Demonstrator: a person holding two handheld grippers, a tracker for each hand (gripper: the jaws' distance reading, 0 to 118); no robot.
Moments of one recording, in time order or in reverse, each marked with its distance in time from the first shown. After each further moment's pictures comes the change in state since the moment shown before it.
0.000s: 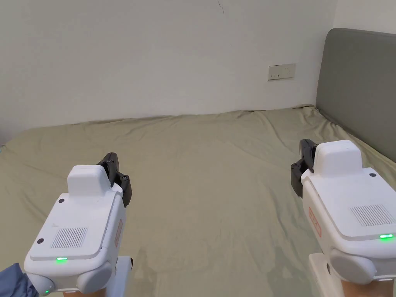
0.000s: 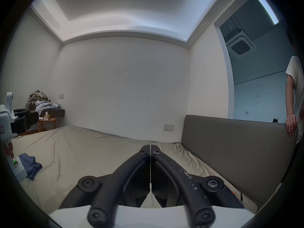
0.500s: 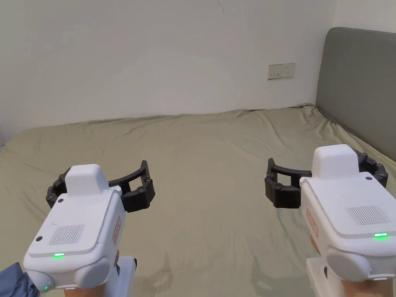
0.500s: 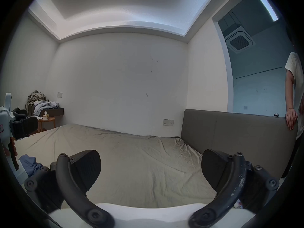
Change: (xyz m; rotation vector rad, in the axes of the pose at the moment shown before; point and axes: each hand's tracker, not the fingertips) left arm -0.003 -0.006 -0.001 -0.037 -0.005 0.067; right arm -0.001 -0.009 -0.003 -0.051 -0.008 -0.026
